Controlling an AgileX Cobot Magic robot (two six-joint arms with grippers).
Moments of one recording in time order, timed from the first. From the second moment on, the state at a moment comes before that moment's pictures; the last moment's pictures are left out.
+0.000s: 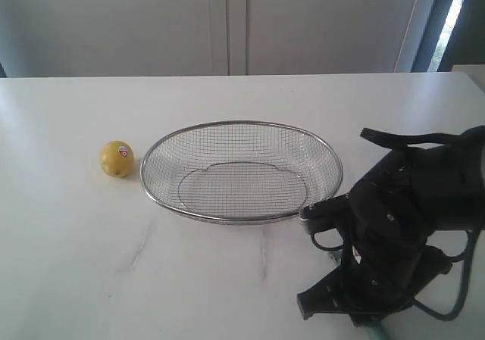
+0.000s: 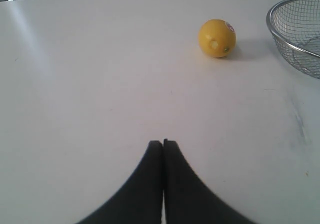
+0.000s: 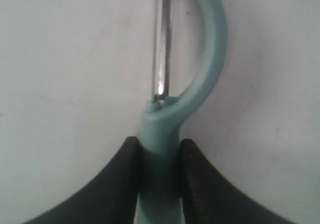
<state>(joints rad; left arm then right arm) -0.08 0.00 0.02 -0.08 0.39 0.11 0.66 1.65 -0.75 -0.14 0.74 0.47</state>
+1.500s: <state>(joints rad) -0.08 0.00 0.02 -0.08 0.39 0.11 0.17 1.42 -1.04 0.49 0.93 -0.54</state>
